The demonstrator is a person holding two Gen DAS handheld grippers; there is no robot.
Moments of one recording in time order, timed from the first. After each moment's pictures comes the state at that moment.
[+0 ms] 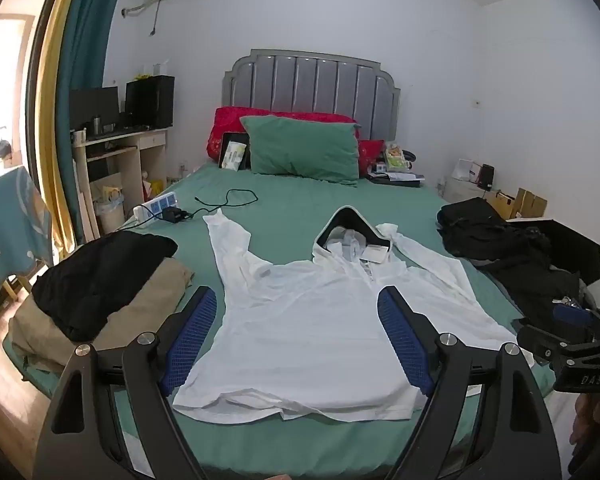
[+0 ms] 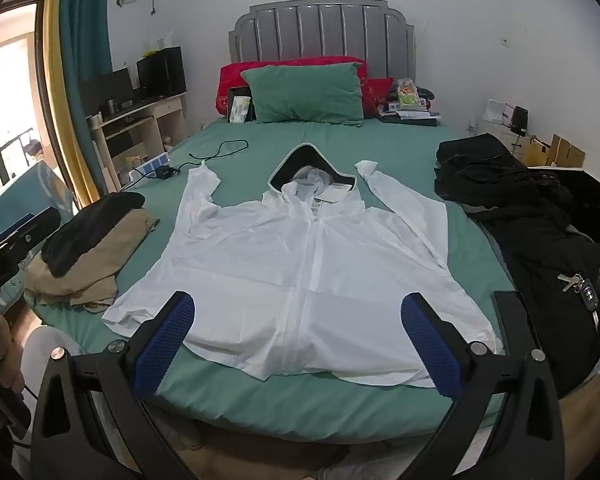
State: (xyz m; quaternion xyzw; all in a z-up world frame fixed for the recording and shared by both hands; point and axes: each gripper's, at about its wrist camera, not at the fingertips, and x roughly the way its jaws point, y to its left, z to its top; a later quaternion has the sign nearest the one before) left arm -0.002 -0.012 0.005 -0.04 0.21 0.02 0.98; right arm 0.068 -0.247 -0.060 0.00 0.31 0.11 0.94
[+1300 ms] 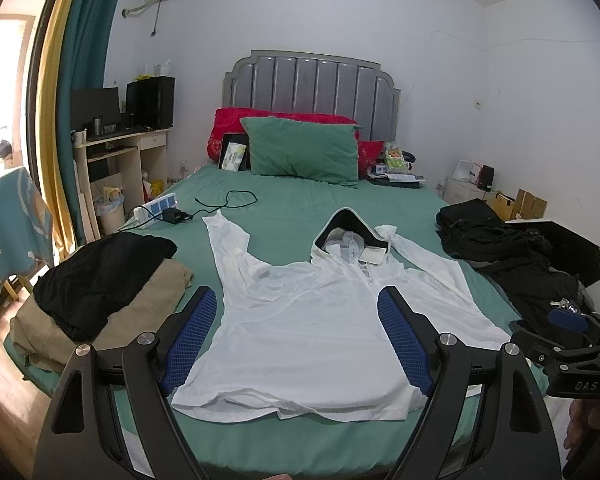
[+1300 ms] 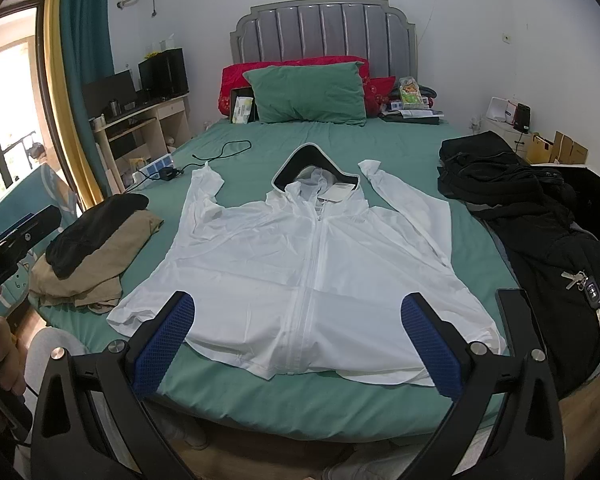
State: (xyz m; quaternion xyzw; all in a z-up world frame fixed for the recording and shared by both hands) left arm -0.005 -0.011 0.009 -0.04 0.21 0.02 0.98; right arm 0.069 -0.244 -0.056 0.00 0.31 0.12 0.94
